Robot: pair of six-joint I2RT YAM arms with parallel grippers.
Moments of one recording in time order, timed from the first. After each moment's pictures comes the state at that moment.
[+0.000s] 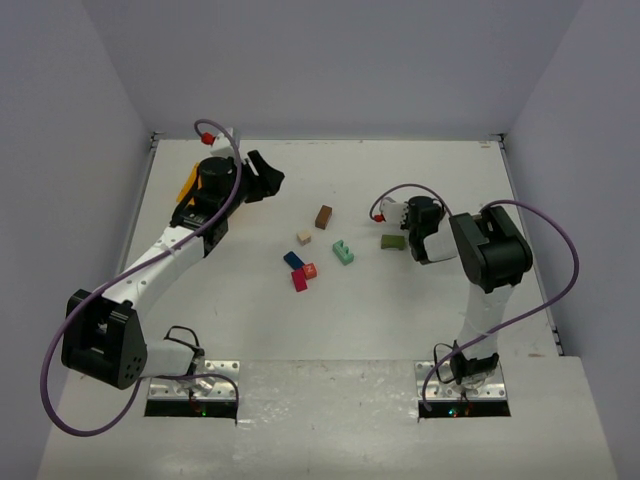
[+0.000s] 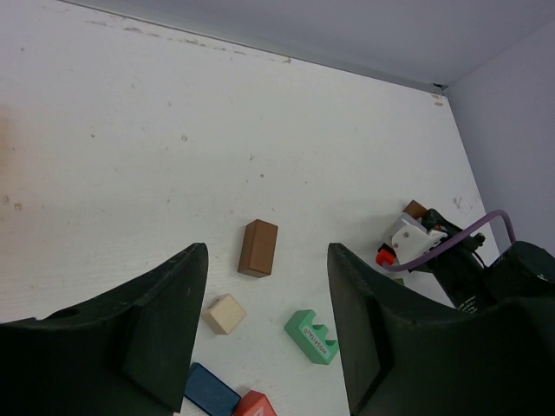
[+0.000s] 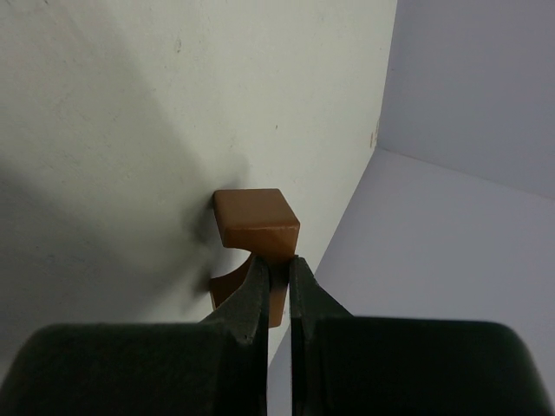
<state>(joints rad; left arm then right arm) -0.29 1.31 0.95 0.08 0.04 -0.54 0.20 1.98 0.72 0.74 0.39 -1.33</state>
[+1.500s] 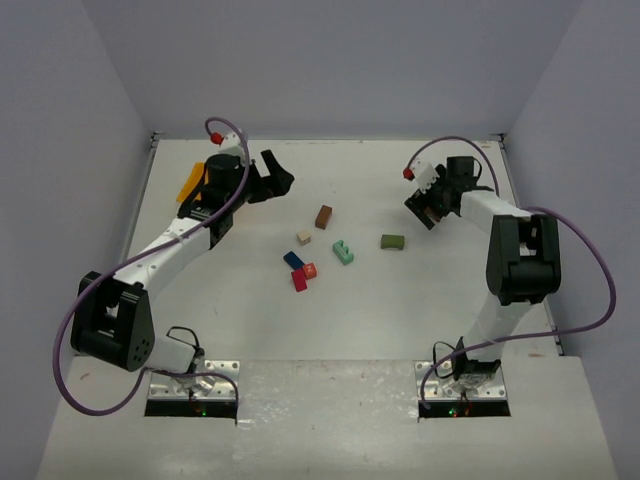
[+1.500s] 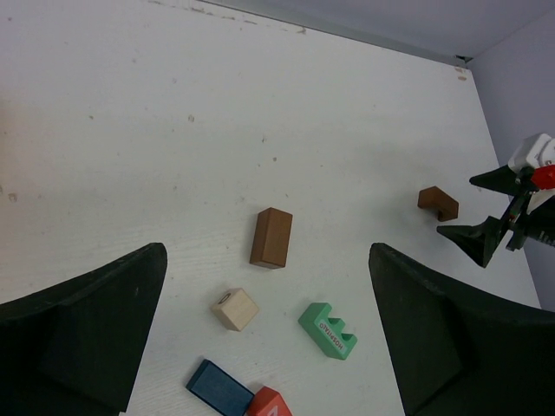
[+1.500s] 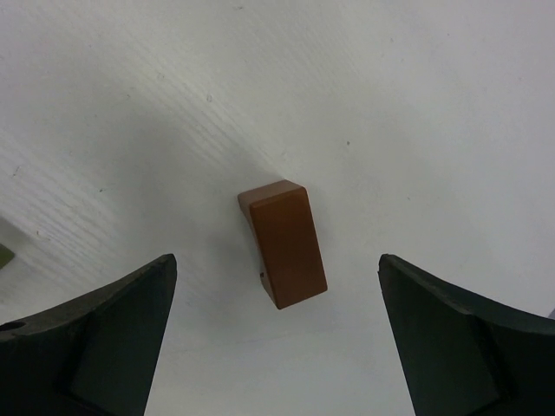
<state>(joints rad) -0.28 1.40 0.98 0.07 0.08 -0.52 -0.02 1.83 1.11 -0.17 -0.21 -0.81</state>
